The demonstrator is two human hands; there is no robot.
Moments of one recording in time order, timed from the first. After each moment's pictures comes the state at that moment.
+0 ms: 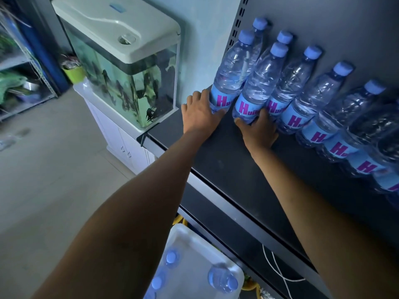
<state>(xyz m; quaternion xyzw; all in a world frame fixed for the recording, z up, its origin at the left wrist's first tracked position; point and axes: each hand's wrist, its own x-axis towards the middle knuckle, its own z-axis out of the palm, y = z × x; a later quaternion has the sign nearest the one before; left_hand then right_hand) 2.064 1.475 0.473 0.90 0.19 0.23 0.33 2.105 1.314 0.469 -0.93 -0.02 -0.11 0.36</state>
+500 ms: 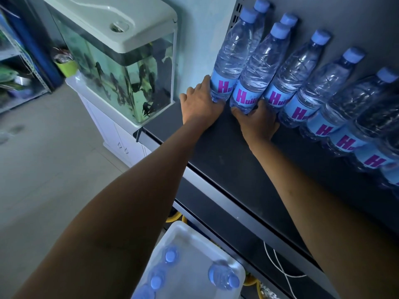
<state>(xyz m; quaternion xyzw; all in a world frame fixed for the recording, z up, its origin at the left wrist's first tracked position) 2.079 1.476 0.468 0.91 0.18 0.22 0.31 2.119 1.320 0.458 -0.93 -0.03 -0.14 0.35</state>
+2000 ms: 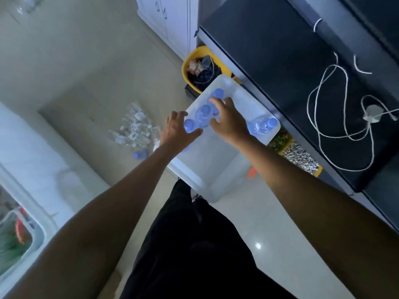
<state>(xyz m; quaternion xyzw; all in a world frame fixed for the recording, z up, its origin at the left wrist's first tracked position) 1.573 1.408 0.261 0.85 0.34 -0.09 0.39 1.697 1.269 0.290 -0.90 -0.30 0.22 0.22</state>
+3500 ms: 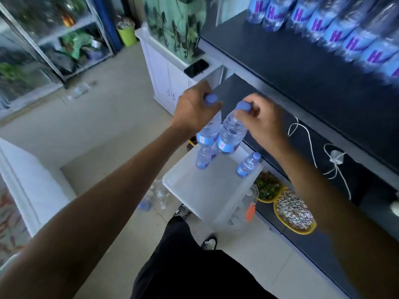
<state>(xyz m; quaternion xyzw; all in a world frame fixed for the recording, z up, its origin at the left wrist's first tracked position) 1.646 1.394 0.523 0.87 0.19 0.20 0.42 1.718 1.211 0.523 -0.85 -0.28 -0.01 0.44</state>
